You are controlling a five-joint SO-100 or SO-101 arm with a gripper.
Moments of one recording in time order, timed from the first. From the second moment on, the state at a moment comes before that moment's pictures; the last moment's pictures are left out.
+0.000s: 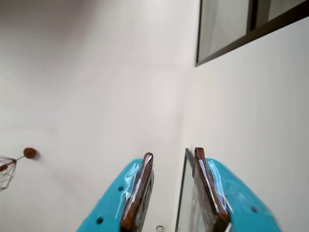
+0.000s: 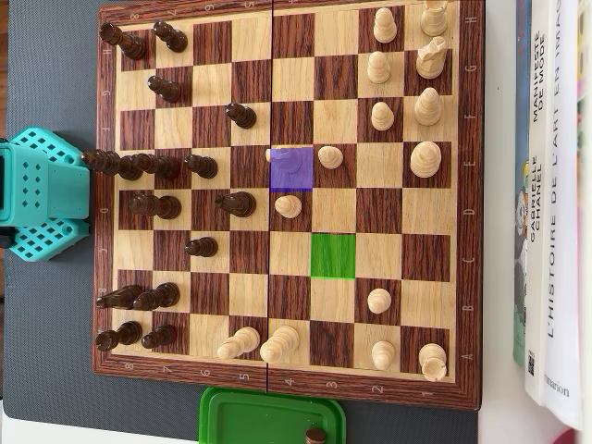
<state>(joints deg) -1.2 192.0 179.8 -103.4 86.5</state>
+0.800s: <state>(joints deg) -1.2 192.0 179.8 -103.4 86.5</state>
